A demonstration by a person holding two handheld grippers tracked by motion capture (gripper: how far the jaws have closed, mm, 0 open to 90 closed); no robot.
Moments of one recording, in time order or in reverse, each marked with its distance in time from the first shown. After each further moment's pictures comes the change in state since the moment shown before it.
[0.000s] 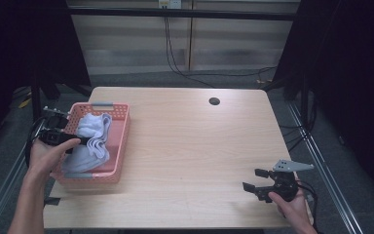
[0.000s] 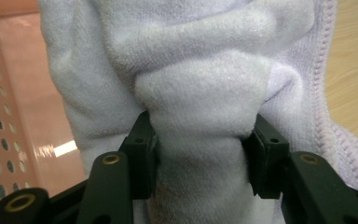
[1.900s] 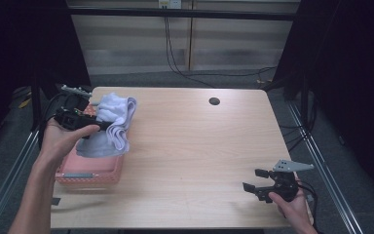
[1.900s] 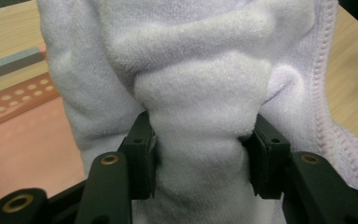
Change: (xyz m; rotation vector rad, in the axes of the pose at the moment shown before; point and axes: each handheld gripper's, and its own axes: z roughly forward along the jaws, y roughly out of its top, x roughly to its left) left arm -0.105 0.055 -0.029 -0.048 -0.033 0.250; right arm 0.000 0.000 0.000 0.007 -0.001 -0.005
